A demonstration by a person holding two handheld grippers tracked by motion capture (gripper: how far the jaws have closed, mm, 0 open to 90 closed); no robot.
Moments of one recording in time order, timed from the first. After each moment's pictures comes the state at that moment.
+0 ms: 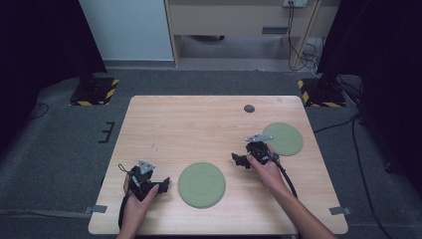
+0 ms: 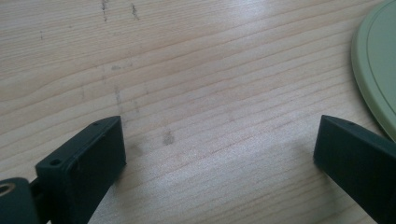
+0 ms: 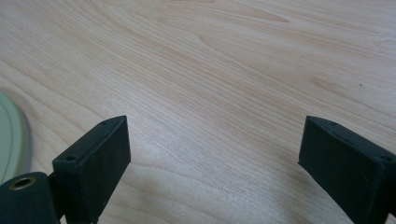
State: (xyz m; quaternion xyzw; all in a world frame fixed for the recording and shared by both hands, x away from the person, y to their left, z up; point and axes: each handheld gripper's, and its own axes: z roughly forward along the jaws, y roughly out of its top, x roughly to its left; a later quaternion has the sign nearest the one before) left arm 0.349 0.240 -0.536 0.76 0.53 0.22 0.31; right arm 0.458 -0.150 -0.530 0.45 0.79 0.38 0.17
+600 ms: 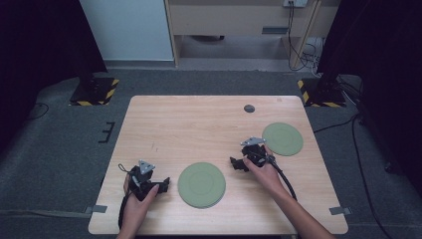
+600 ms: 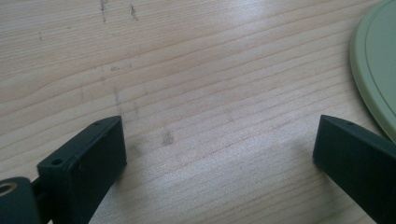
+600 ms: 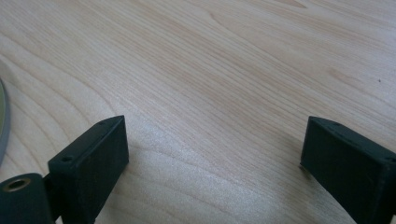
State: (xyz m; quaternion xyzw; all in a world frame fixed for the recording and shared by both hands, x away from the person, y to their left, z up) left arm 0.349 0.240 -0.536 0.76 0.53 0.22 0.31; right arm 0.453 -0.141 -0.539 0.42 0.82 0.35 0.19
